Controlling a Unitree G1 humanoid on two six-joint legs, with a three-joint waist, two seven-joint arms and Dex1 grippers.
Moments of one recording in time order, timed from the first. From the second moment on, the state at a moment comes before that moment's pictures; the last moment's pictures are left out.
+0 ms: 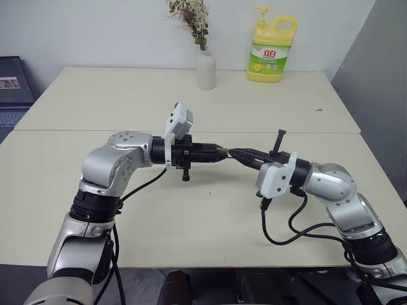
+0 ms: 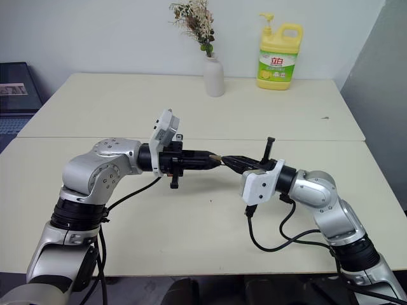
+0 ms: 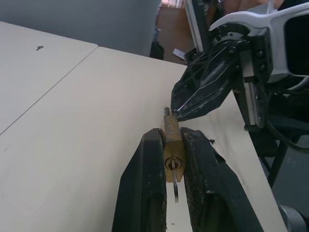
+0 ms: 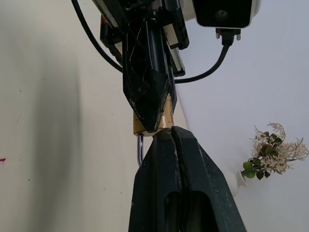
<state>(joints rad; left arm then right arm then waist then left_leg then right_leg) -0.73 0.58 -0.11 -0.04 -0.58 0.73 -1.17 -0.42 -0.59 0.23 -0.30 -0.17 -0.25 0.70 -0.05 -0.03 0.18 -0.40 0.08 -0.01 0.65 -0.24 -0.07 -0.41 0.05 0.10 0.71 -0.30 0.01</state>
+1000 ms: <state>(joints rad) -0.71 0.61 -0.11 -0.07 -0.61 0.73 -1.23 -0.42 -0.62 0.23 -0.23 -0.10 -0.32 0.82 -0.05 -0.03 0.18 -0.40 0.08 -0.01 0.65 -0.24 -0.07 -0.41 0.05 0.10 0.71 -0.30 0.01</state>
